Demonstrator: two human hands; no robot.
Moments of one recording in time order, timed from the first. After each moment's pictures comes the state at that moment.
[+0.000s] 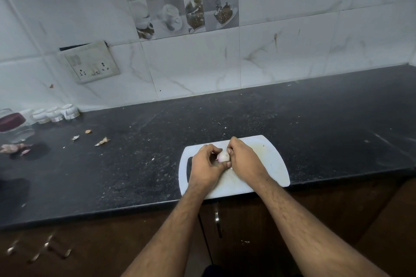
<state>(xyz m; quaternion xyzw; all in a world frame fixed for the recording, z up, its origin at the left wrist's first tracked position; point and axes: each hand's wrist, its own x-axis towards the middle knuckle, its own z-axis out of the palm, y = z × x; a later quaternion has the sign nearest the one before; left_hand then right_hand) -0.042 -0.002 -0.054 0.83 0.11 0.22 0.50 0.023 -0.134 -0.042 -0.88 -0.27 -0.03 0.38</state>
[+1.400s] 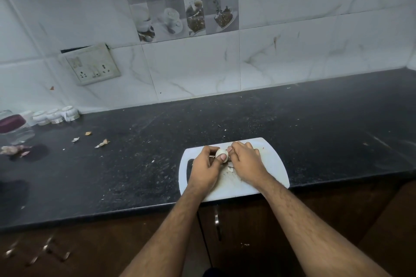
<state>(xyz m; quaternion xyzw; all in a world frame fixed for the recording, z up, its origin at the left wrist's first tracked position) -0.038 0.001 -0.057 0.80 0.11 0.20 0.55 0.031 -0.135 -0.045 -0.90 -0.28 -0.05 0.33</state>
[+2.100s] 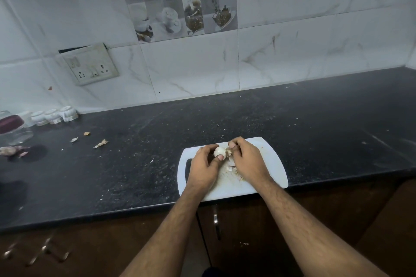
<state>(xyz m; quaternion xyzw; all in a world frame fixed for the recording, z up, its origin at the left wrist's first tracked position) -0.036 0.004 -0.060 0.83 0.10 0.22 0.50 0.031 -0.138 -0.046 -0.84 -0.23 -0.06 0.49</state>
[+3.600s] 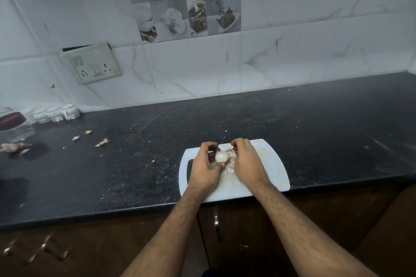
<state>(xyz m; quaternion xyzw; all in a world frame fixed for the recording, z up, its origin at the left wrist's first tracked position) -0.039 0.001 -0.056 0.79 0.10 0.22 0.56 0.027 -0.132 -0.046 -0.90 -0.24 -0.08 0.37</state>
